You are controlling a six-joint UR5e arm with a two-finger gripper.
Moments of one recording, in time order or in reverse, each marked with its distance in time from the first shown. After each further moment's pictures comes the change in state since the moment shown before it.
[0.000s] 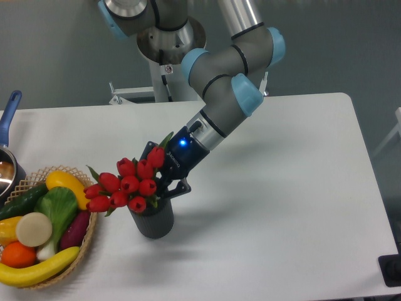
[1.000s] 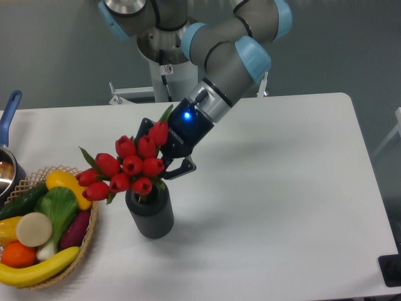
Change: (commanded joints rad) arm 0.011 0.144 0.071 -0.002 -0.041 -0.311
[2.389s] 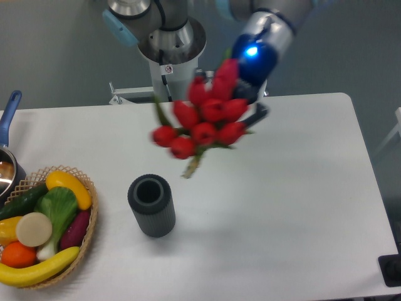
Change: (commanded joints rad) arm 0.337 0.048 0.098 0.000 -0.063 -0.115
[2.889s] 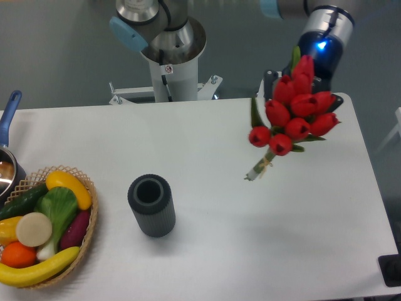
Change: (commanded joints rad) arm 0.065 -0.071 0.015 0.000 -0.014 0.117
